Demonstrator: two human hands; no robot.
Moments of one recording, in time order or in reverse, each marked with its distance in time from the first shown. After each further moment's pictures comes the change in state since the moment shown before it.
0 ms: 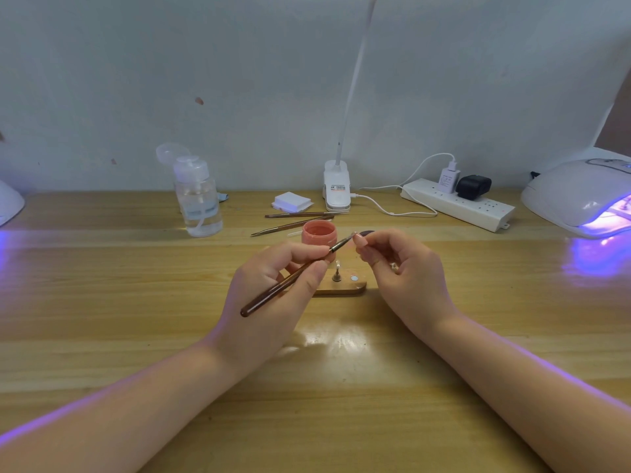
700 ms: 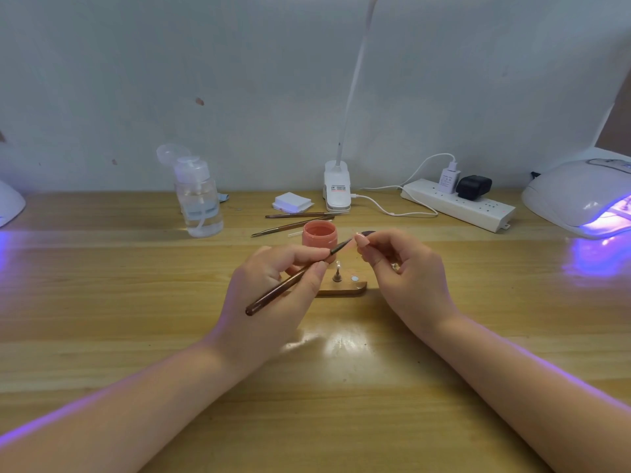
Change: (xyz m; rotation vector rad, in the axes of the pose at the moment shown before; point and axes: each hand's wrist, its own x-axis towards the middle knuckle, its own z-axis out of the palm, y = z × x) left_hand 0.001 -0.002 -0.001 0.095 0.015 0.000; right_hand -0.001 -0.002 0.000 -0.002 0.015 0.047
